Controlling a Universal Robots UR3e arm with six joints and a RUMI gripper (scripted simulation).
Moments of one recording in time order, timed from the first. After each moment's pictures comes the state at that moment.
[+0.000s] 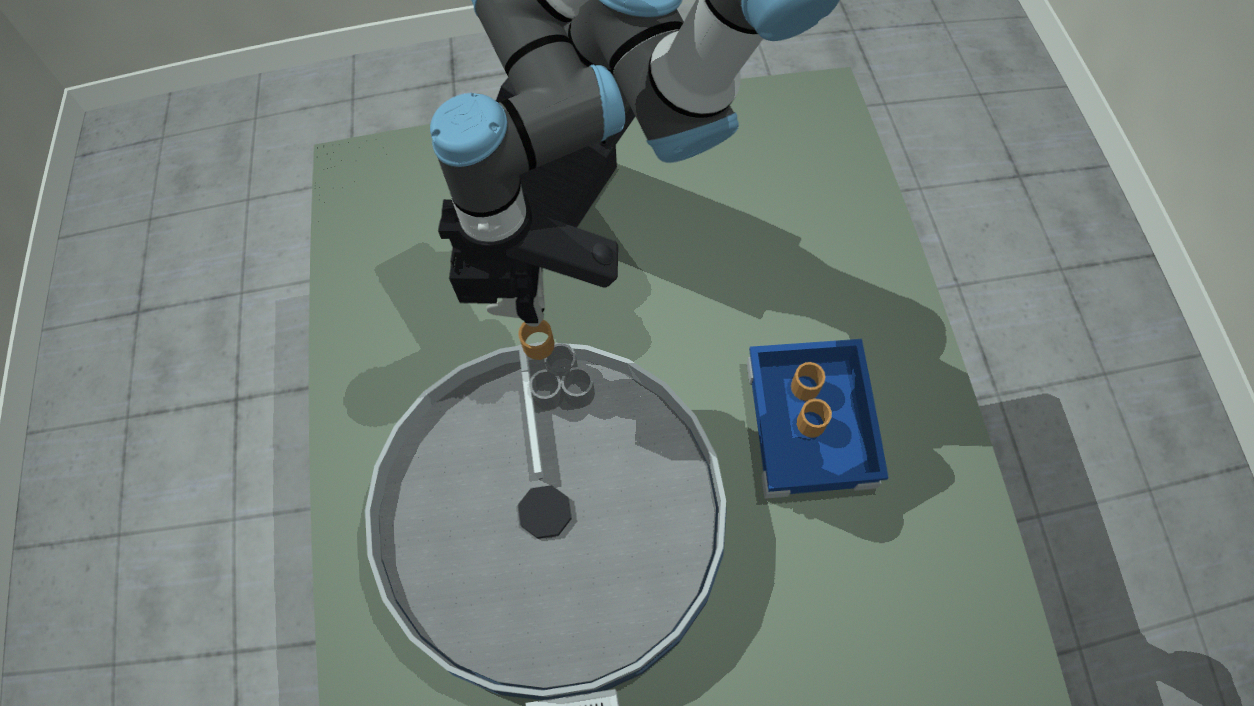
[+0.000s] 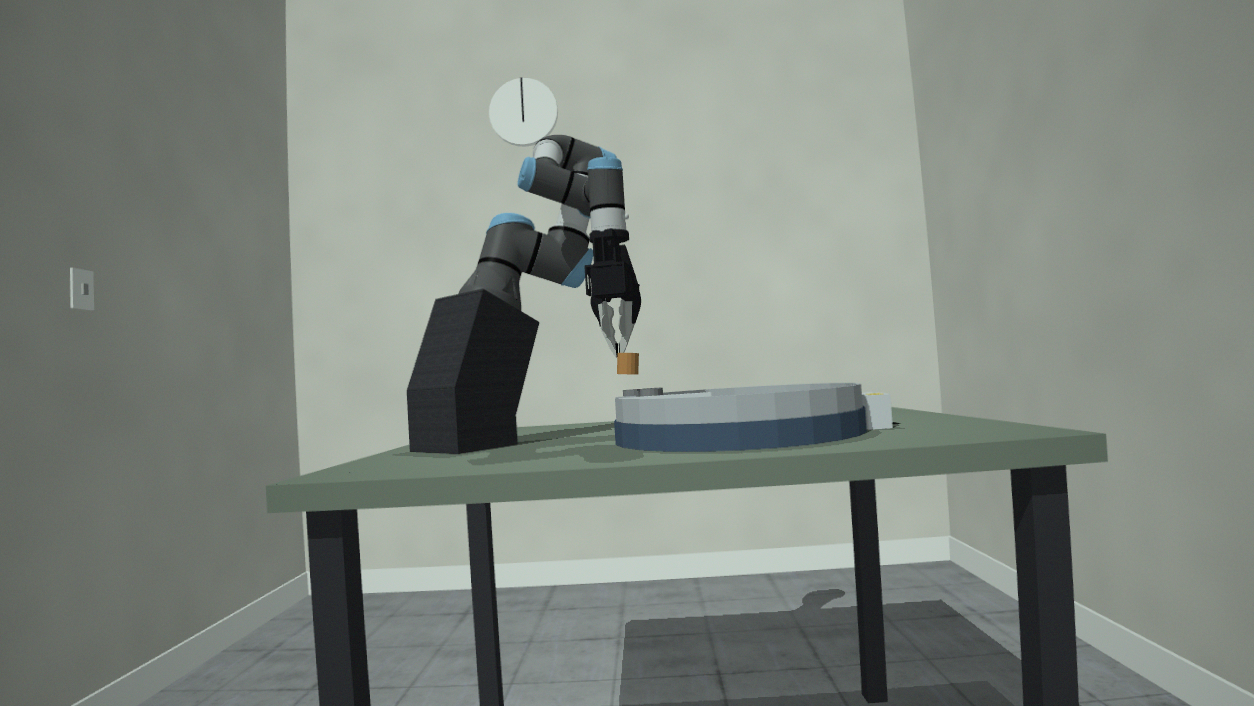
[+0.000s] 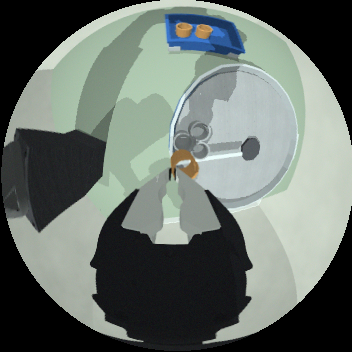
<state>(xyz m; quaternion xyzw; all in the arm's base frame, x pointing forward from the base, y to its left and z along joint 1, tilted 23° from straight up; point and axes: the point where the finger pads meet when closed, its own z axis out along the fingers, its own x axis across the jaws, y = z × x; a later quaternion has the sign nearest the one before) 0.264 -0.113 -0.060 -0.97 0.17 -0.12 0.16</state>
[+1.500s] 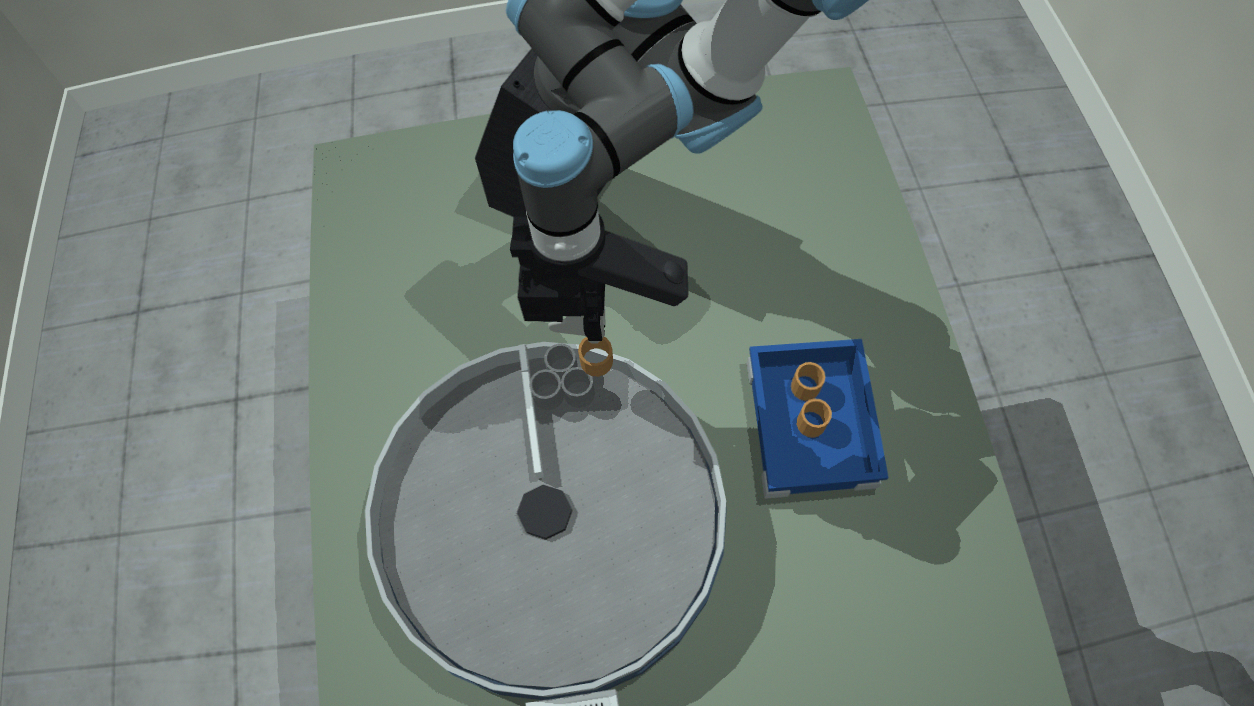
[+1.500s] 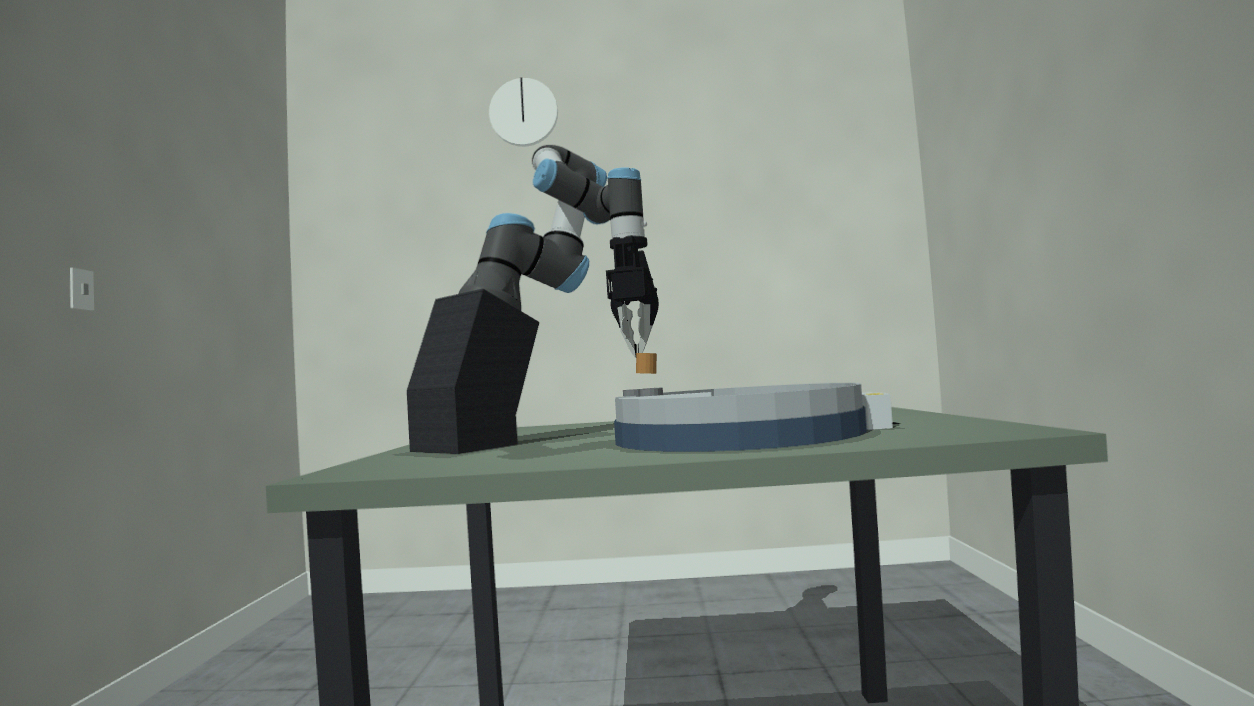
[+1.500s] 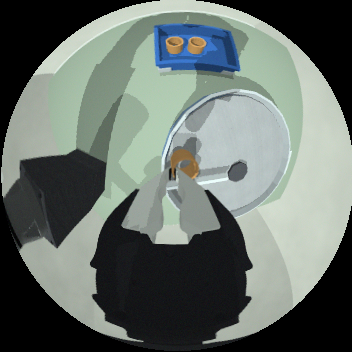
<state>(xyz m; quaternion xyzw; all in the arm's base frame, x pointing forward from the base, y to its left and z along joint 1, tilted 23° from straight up) 0.302 -0.057 -0.032 -0.97 0.17 -0.12 0.16</state>
